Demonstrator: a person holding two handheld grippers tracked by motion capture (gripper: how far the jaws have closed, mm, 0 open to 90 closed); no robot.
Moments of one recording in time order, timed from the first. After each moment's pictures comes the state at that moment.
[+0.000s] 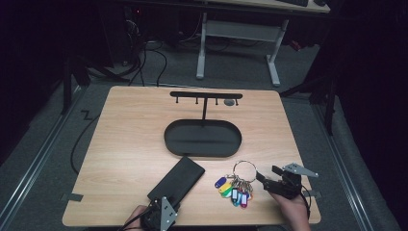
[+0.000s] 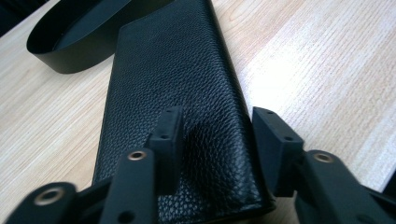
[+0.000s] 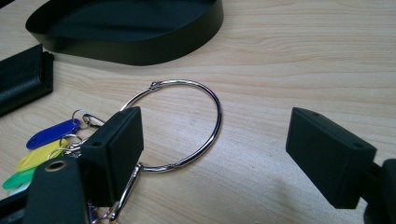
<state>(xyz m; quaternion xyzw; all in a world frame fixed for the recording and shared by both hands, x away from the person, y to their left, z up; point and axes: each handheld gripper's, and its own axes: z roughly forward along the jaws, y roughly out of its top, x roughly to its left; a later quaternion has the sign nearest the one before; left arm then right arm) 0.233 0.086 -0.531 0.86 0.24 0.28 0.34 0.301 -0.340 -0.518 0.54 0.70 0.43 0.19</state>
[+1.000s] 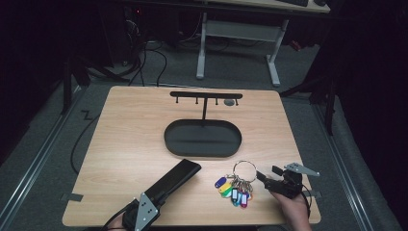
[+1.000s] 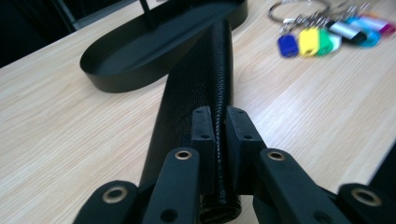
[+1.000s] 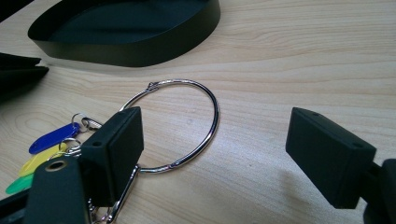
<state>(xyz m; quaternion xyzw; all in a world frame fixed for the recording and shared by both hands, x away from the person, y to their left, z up) 0.227 0.124 -0.494 0.81 0.28 0.27 0.44 0.304 -0.345 -0.522 0.55 0.69 0.44 0.17</state>
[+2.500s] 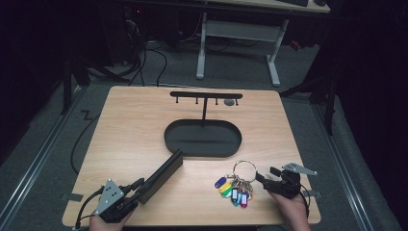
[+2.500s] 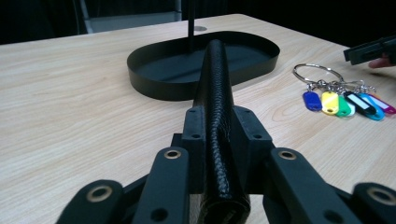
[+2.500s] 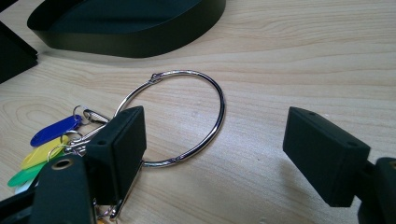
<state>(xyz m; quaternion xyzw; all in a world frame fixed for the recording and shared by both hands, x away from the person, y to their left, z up) 0.255 0.186 -0.489 0.74 0.36 0.22 0.53 0.306 -0.342 -0.524 0.55 0.70 0.43 0.16</state>
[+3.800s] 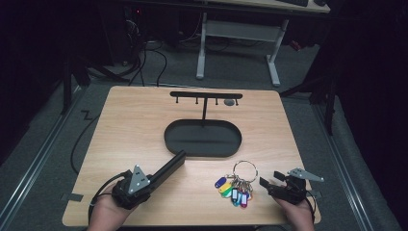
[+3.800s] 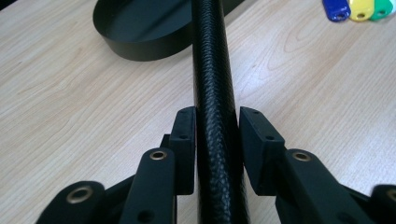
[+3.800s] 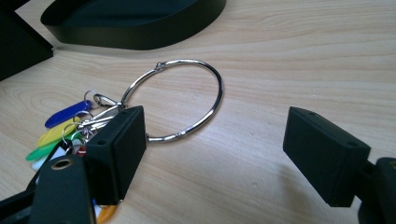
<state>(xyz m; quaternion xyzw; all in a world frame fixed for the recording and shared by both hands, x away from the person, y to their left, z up) 0.290 0.145 -0.459 0.88 0.28 0.20 0.33 0.286 -0.353 -0.523 0.55 0.70 0.44 0.16</state>
